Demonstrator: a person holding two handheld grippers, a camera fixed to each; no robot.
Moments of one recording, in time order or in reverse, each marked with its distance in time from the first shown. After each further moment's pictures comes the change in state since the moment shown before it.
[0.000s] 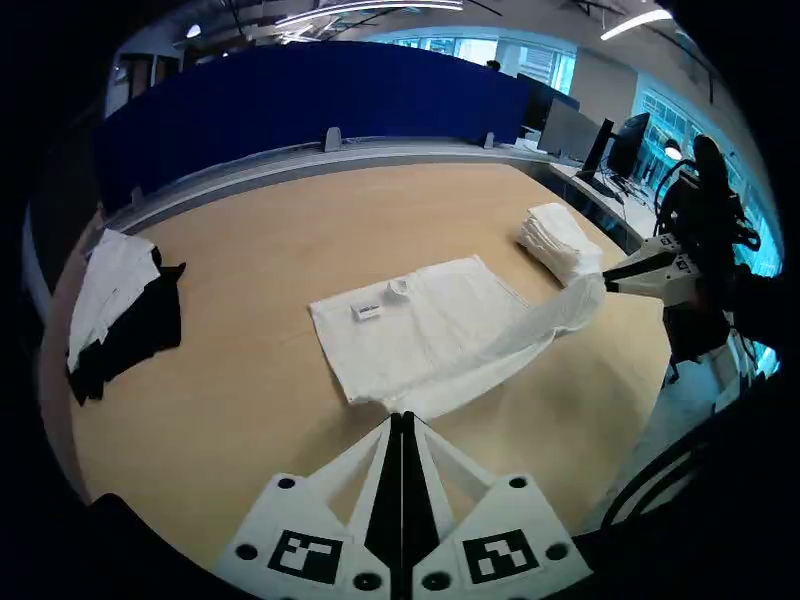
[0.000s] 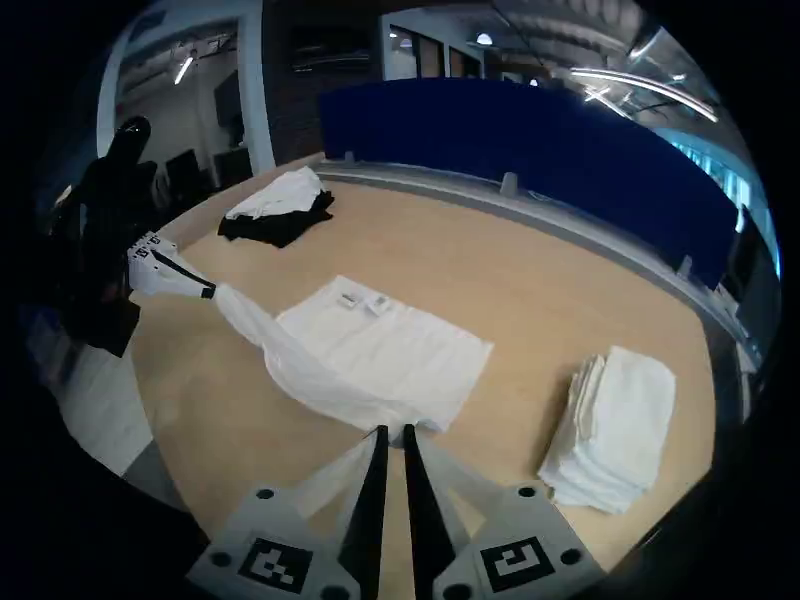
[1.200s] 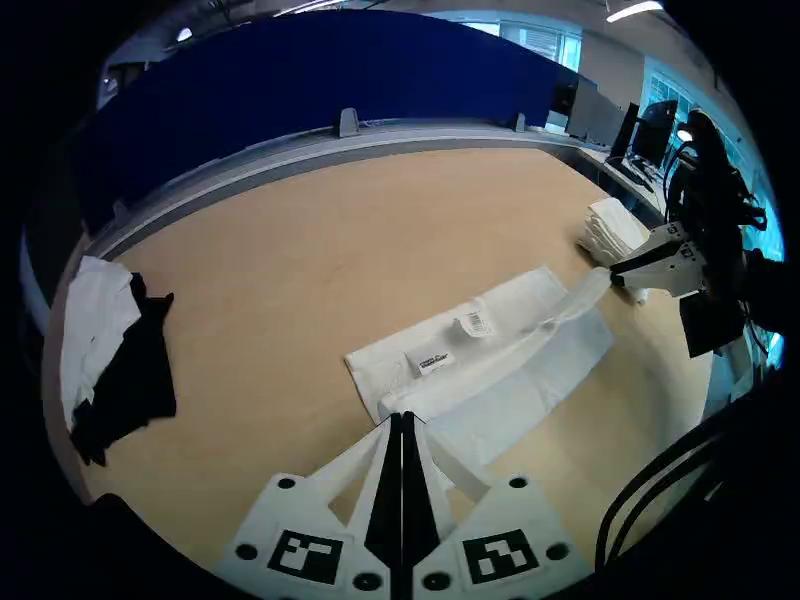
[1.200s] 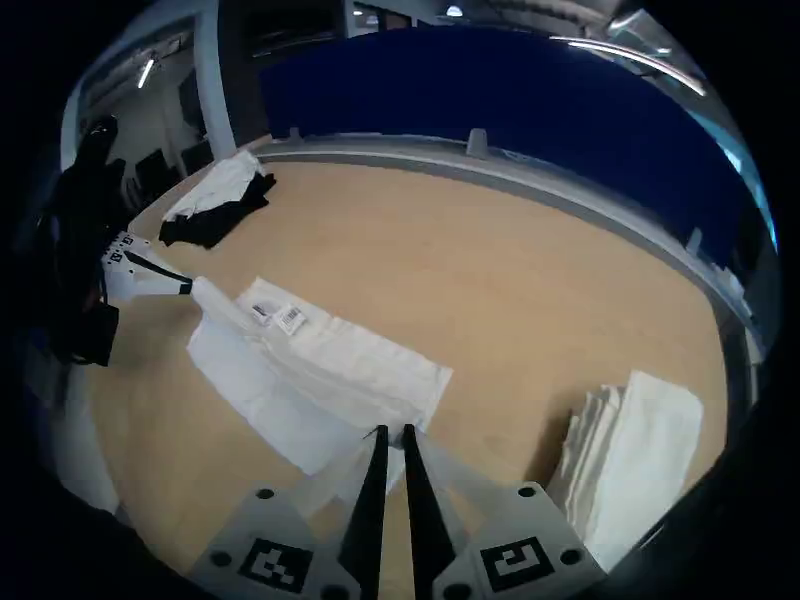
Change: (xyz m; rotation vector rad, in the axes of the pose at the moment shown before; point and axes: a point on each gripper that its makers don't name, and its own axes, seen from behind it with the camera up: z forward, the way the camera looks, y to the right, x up) left arm 0.040 -0.065 0.105 0.046 -0.052 0.046; right arm 0.016 0.078 0.107 -0.056 -0.095 0.090
